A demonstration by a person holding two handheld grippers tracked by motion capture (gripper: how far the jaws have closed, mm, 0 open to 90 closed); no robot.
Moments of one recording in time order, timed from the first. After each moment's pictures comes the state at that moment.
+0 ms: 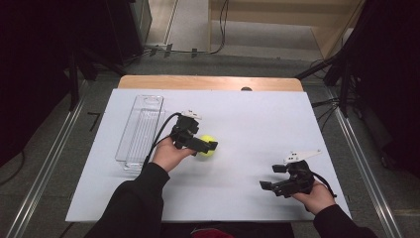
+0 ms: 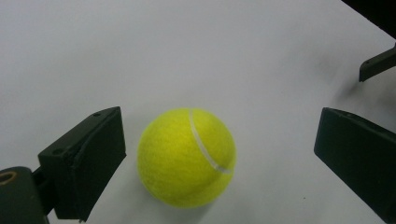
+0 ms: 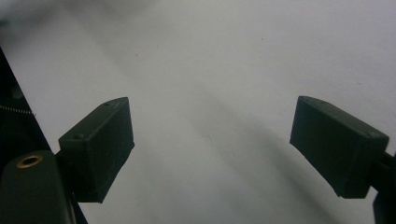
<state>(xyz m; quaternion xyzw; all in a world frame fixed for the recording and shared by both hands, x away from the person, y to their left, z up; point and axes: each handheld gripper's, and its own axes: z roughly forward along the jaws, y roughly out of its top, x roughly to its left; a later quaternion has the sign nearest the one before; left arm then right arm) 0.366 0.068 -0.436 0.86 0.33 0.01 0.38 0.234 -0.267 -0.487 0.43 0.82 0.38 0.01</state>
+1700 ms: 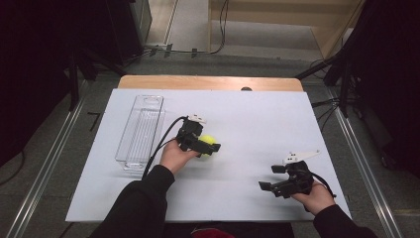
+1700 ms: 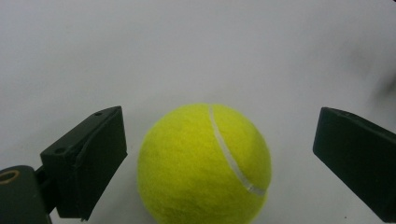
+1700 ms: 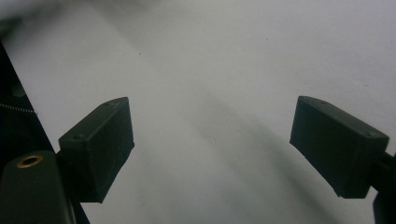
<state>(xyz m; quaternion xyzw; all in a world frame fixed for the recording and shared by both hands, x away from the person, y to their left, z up) 0.374 0.058 -0.471 0.86 0.34 0.02 0.37 0.233 -0.265 -0.488 0.43 0.82 0.38 0.01</state>
